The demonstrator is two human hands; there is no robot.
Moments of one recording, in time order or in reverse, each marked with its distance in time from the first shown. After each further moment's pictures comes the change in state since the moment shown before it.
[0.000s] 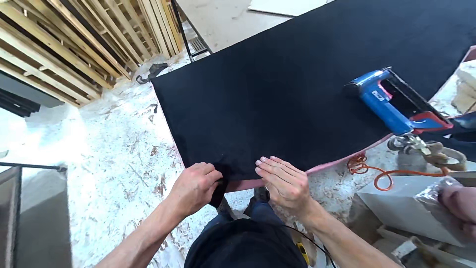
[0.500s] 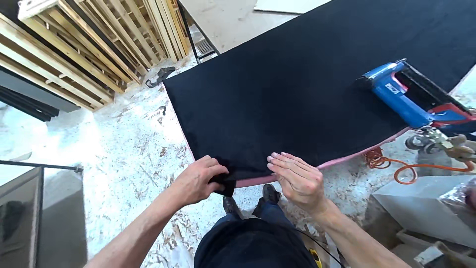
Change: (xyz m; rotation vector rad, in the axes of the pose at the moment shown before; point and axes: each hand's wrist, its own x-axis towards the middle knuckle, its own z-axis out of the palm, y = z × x) left_hand -0.011 -0.026 -0.020 -0.169 -0.214 -0.005; right_hand 0.003 -0.008 -0.002 0.058 0.044 0.053
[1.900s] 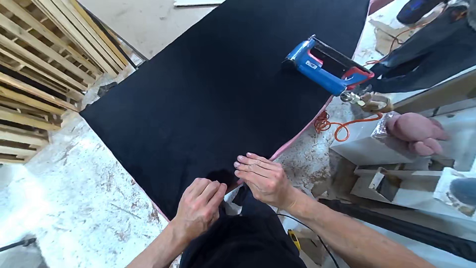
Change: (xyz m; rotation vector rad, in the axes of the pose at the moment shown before) left_hand 0.075 0.002 0.100 0.178 0.285 0.353; right_hand -0.022 0.005 -0.010 -0.152 -0.036 0.083
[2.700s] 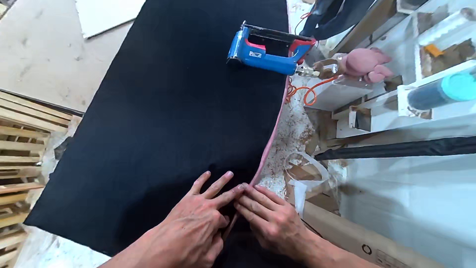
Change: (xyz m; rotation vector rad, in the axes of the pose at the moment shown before) left_hand 0.160 -0.043 -0.041 -0.246 -1.191 0.433; right_hand -0.026 -0.036 0.027 -0.214 -0.185 0.536
